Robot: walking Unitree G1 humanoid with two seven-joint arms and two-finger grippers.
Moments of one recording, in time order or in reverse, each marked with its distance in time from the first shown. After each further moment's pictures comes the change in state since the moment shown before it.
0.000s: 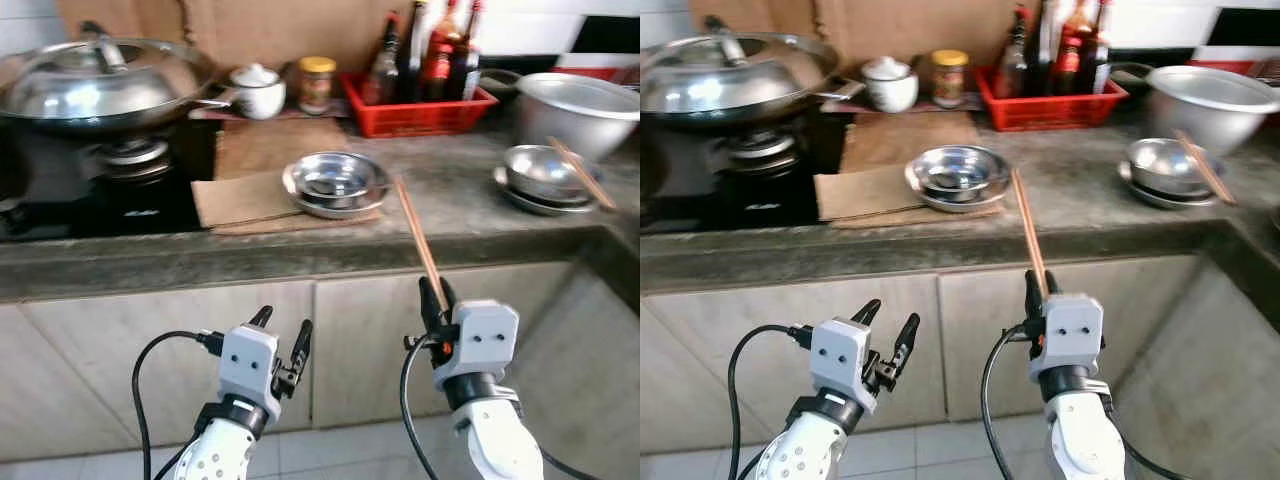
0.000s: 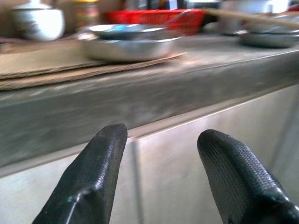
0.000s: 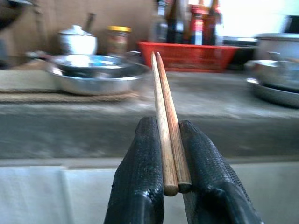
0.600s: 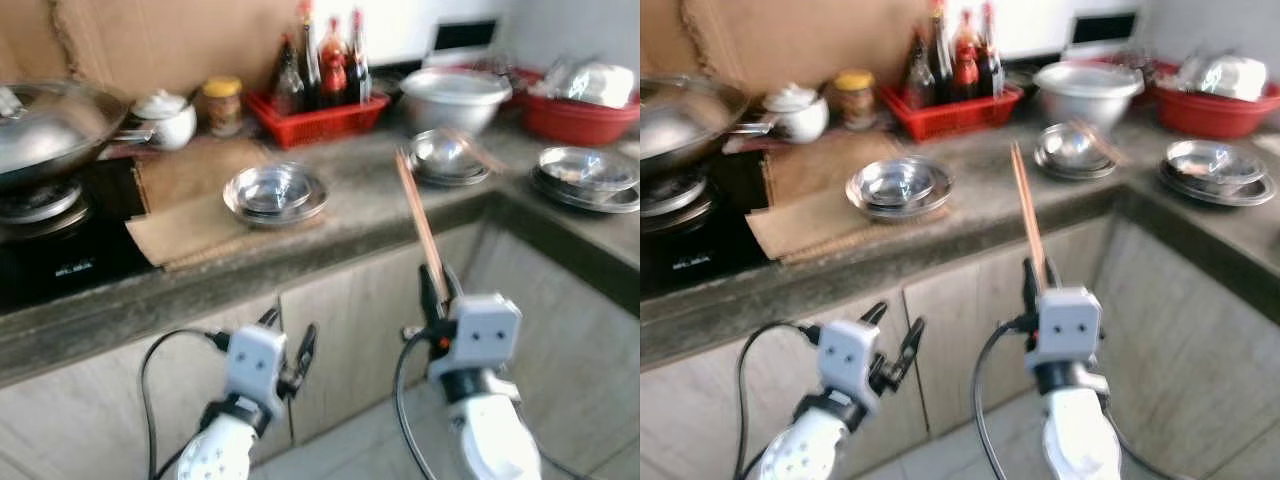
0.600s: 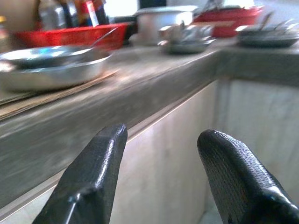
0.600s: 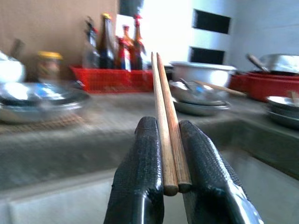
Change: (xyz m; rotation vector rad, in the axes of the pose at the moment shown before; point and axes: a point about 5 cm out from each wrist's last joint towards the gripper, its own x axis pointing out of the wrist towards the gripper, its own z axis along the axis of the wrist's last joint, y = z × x) left arm 0.005 -0.007 -0.003 -0.001 0.004 -0.062; right arm -0.002 -0.001 0.006 -0.043 -0.049 -0.032
